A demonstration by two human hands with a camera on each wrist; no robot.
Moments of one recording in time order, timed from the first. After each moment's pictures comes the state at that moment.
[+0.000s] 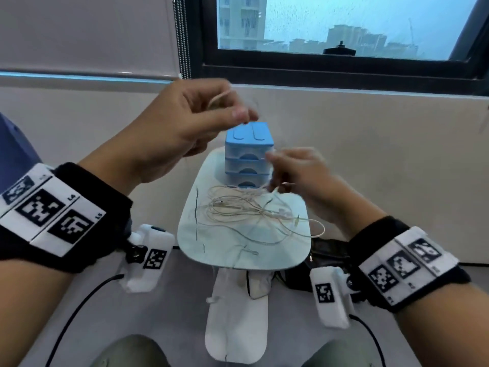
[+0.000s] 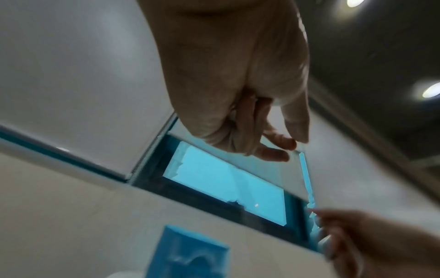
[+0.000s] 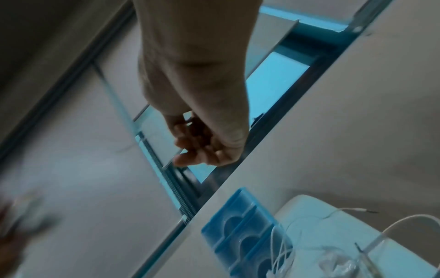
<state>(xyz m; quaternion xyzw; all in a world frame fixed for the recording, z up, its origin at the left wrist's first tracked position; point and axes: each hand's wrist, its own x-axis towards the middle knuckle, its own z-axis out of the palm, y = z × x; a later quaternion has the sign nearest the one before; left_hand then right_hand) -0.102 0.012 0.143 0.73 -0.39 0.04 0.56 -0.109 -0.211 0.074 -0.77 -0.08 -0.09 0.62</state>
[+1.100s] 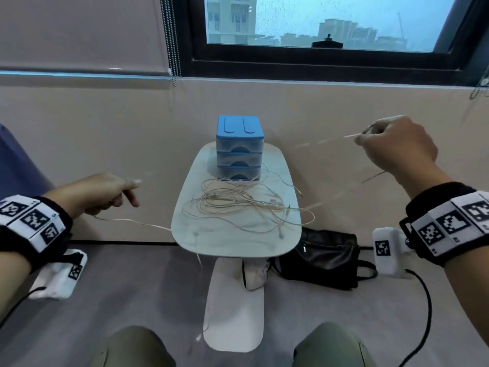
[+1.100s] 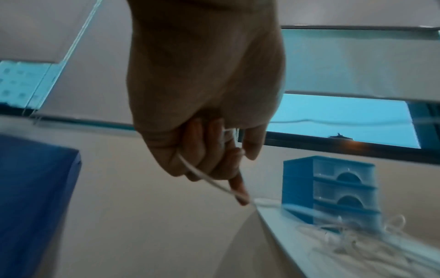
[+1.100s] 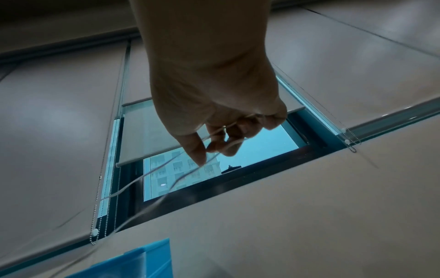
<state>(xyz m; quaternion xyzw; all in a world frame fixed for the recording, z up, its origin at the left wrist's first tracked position) -0.003 0.145 0.019 0.92 0.06 -0.11 0.36 -0.121 -0.349 0.099 -0.91 0.23 -0.30 0.19</state>
